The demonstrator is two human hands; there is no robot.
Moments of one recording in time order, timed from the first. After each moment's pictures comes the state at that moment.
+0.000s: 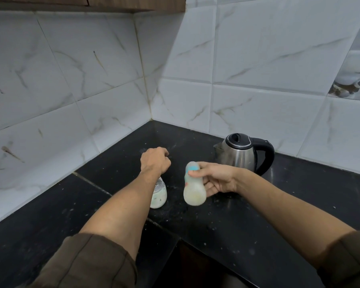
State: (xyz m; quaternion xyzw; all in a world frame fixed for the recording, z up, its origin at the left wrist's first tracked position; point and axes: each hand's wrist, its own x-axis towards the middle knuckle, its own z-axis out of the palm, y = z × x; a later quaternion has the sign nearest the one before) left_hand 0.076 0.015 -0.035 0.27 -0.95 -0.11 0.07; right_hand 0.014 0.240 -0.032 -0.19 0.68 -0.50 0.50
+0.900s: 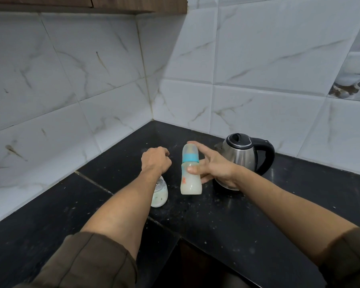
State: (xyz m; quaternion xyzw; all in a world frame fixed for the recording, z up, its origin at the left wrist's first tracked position) left_hand 0.084 0.018 -0.030 0.27 -0.95 -0.10 0.08; right_hand 0.023 0.239 -0.018 -0.32 0.65 -0.58 0.37
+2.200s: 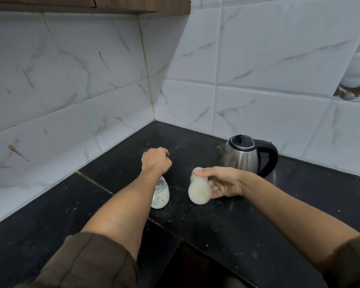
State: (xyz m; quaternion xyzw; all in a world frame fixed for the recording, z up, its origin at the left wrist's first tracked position) left_hand 0.082 0.009 -0.033 0.27 -0.95 -0.11 0.08; right_hand 0.011 0.245 -0.036 -0.15 0.67 -0.52 0.51
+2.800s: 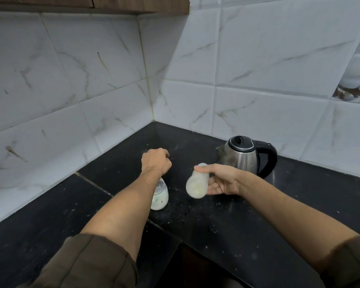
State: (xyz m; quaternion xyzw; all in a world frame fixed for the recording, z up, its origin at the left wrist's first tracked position) left_hand 0.079 0.012 -0.032 0.27 -0.96 -0.10 0.07; right_hand 0.008 0.243 -0.034 -0.13 0.68 -0.54 0.47
